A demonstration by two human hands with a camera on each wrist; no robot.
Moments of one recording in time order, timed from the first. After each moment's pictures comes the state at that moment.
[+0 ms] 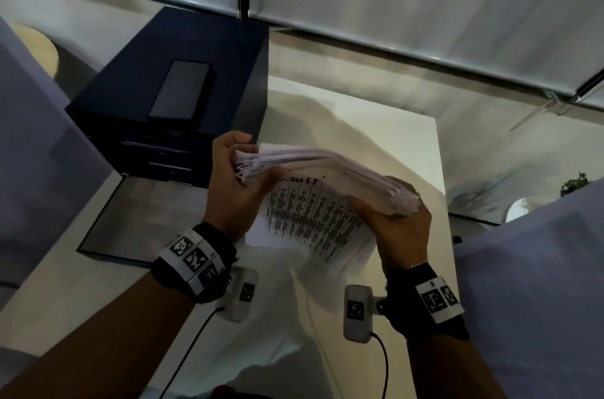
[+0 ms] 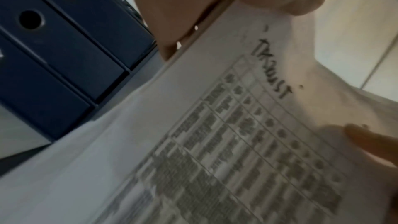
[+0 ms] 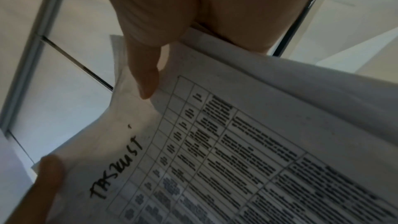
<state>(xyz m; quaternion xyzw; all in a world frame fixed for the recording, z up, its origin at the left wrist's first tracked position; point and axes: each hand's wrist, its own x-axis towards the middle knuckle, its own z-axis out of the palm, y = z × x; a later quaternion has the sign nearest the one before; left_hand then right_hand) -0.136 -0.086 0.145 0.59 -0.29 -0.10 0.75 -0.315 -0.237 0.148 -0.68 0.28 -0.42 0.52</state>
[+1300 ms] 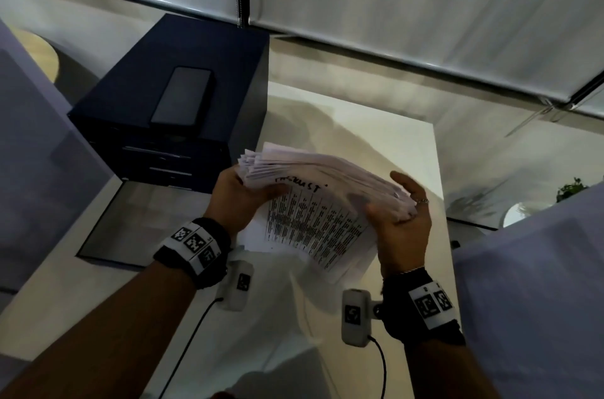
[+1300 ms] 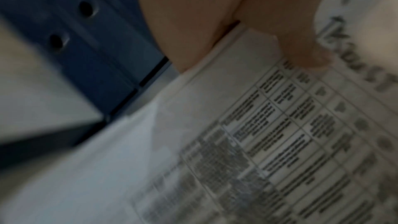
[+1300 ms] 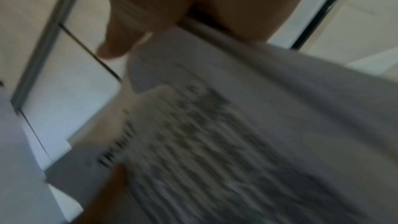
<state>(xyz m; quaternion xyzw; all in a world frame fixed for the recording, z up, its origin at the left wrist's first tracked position) -0.114 -0.090 0.122 0.63 -0.27 -0.23 0.69 -0.309 -0.236 0.148 -0.65 0.28 -0.45 0.54</state>
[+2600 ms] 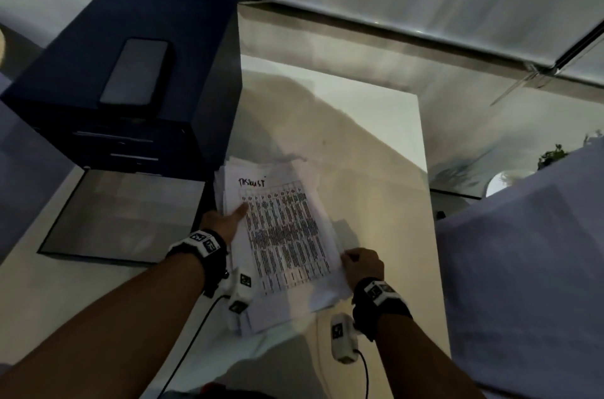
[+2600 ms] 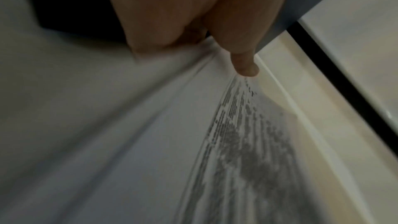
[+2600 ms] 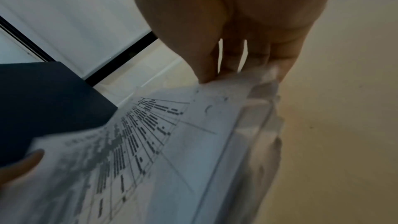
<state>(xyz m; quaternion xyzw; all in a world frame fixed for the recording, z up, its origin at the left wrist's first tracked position) -0.115 -0.100 -0.037 0.82 0.04 -0.35 0.44 -0.368 -0.254 -0.015 -0.74 0.58 0.08 0.34</state>
